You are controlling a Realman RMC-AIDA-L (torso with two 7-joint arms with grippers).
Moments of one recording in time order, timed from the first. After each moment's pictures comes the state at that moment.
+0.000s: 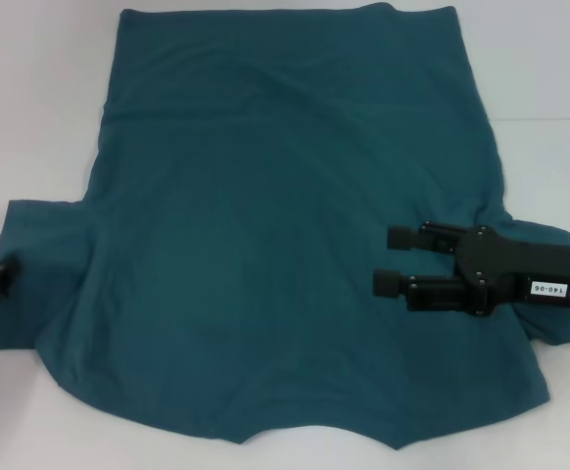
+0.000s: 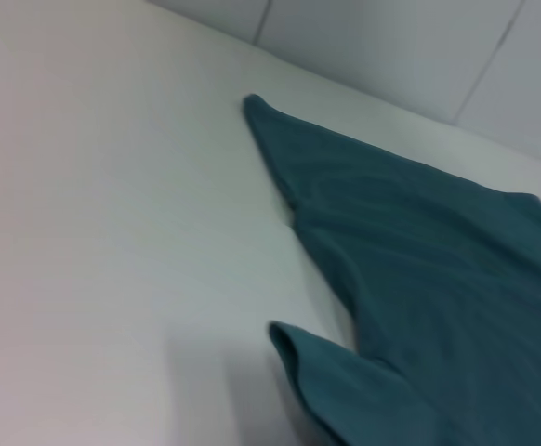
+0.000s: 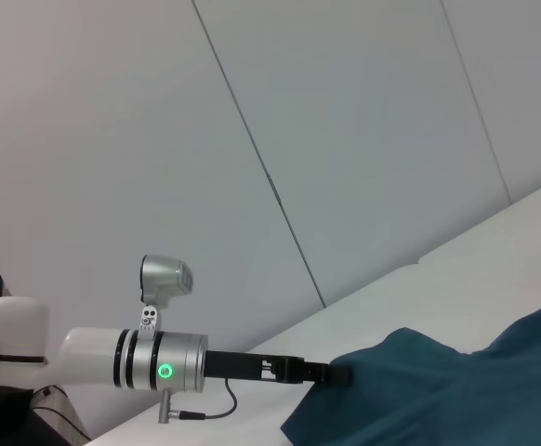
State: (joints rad) left arm -0.40 -2.15 0.32 0.67 2.05 1.04 -1.62; right arm 0.54 2.09 -0.70 -0.66 -1.90 -1.69 1.53
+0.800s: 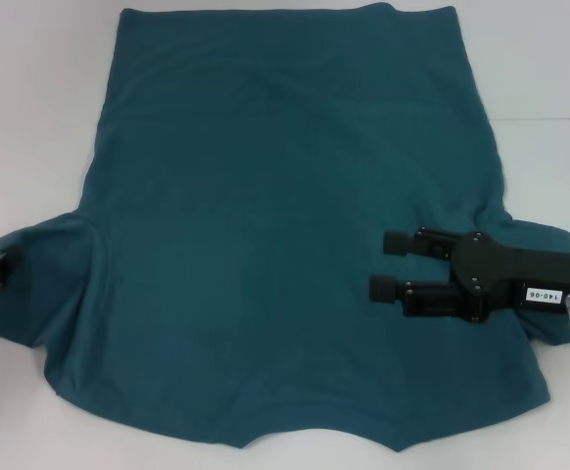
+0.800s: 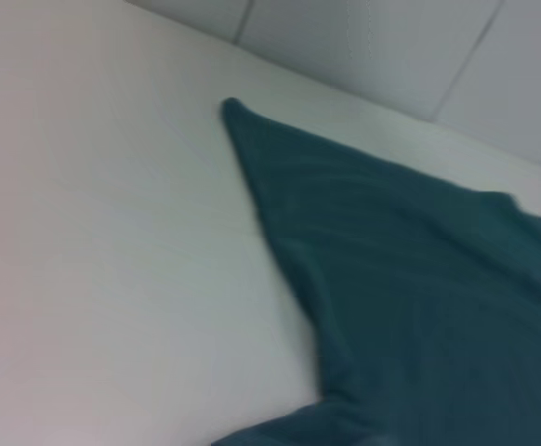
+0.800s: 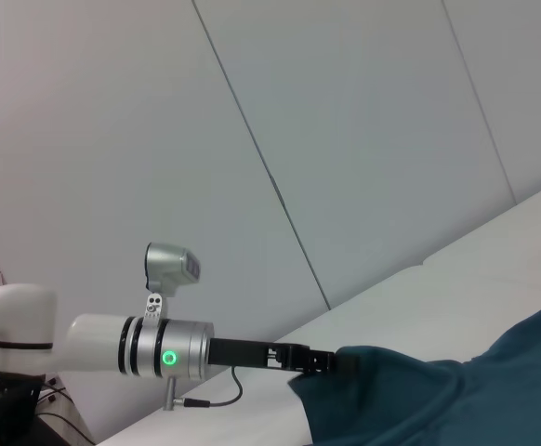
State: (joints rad) left arm -0.41 -2.13 0.33 0.70 2.09 1.08 -1.67; right arm 0.55 2.09 -0.70 -0.62 -1.90 -1.68 1.51
